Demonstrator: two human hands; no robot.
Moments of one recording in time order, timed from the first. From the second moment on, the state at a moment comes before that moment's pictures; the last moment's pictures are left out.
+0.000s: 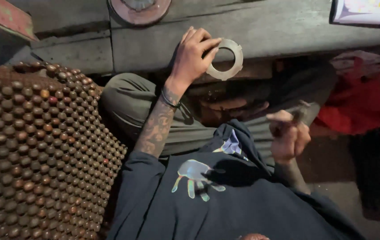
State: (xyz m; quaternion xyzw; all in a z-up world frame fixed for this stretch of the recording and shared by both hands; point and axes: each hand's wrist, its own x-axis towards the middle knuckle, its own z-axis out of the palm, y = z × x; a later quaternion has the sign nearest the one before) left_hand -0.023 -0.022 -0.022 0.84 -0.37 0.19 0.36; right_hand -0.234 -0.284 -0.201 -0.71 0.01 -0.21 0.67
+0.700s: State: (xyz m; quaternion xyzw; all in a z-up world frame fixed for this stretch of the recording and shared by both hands) left_hand 0.047 -0.049 -0.095 0.90 -0.38 0.23 0.06; right_hand -0.228 -0.201 -0.147 -0.70 0.03 0.00 0.71
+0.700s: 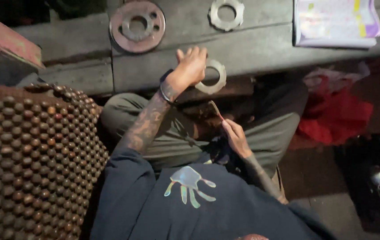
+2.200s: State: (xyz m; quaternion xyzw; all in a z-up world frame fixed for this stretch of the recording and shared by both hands) left_hand -0.072 0.056 -0.011 0.38 -0.26 -0.05 0.89; right_hand -0.121 -0.128 -0.049 -0.46 -0.09 -0.23 0.85
